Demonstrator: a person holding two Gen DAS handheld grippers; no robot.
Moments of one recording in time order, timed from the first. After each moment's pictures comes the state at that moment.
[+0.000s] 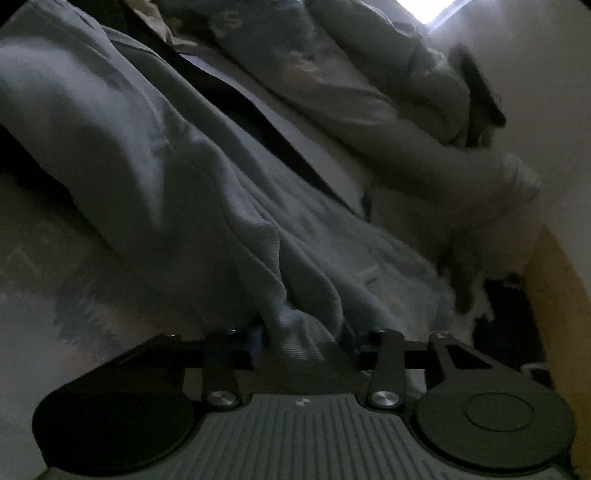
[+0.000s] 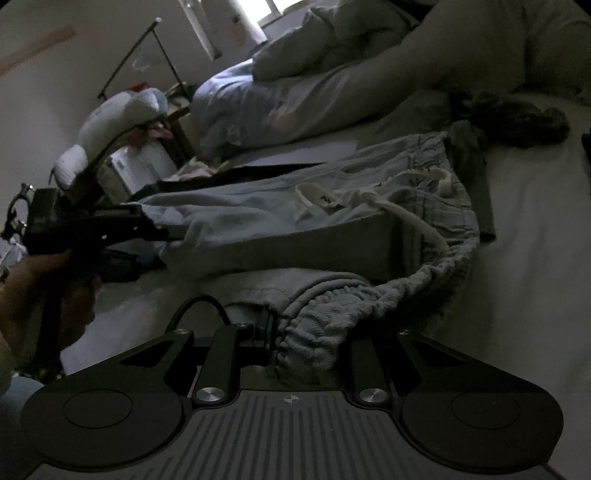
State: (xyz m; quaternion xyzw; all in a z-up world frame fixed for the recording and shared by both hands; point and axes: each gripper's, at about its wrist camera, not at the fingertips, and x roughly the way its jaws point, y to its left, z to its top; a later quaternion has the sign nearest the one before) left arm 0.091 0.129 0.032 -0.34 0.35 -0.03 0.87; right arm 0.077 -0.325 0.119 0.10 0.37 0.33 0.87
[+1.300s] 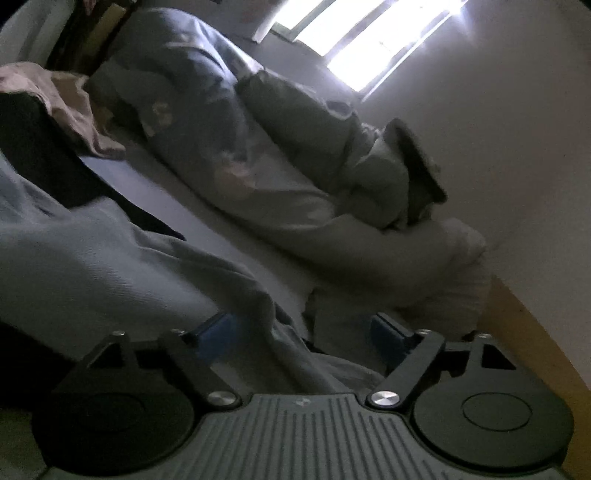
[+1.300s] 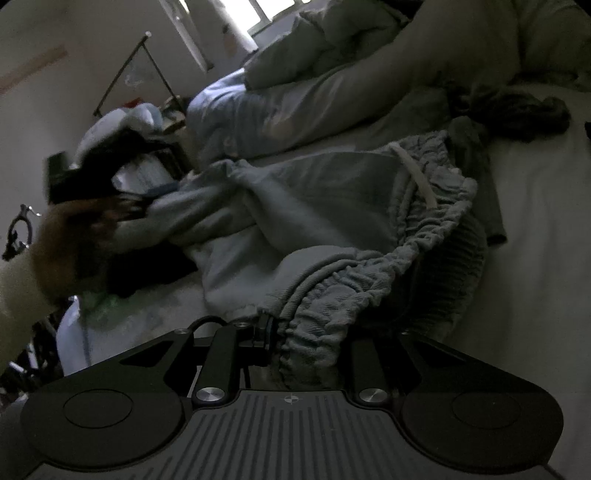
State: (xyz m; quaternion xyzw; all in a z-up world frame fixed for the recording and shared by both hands) left arm 0.107 0.175 0.095 -0.32 0.21 -0.08 0.92; right arm 0.094 -0.313 0.112 0.13 0.36 0.32 0.87
